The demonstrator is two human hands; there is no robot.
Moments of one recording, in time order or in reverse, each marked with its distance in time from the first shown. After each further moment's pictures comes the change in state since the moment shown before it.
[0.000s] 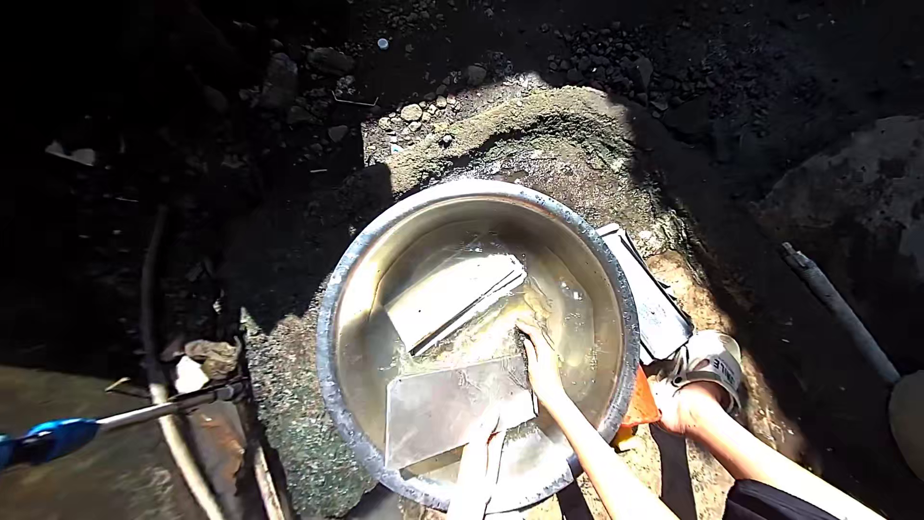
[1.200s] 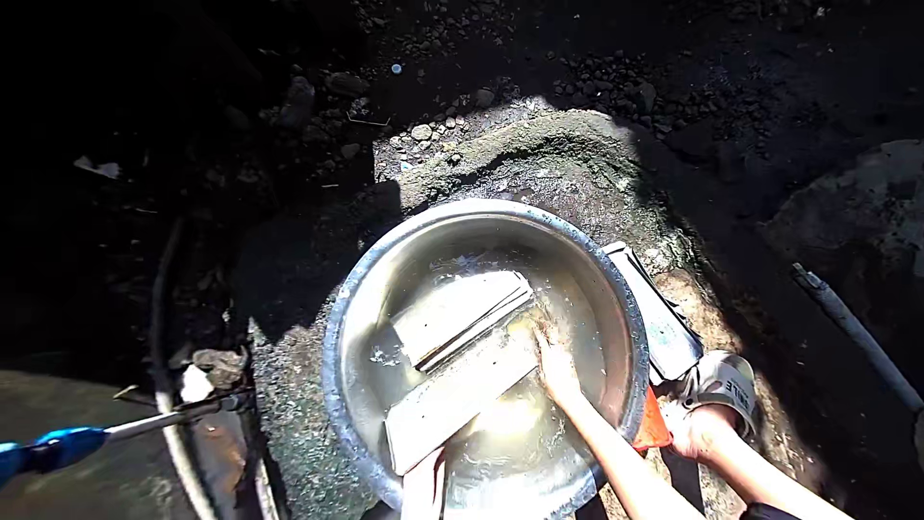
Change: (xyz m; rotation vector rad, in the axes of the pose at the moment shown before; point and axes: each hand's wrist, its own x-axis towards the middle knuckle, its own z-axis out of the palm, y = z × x) left_hand -0.003 0.055 -0.051 0.331 0.277 0.354; right_hand 0.032 0.012 -0.023 -0.588 -0.266 0.158
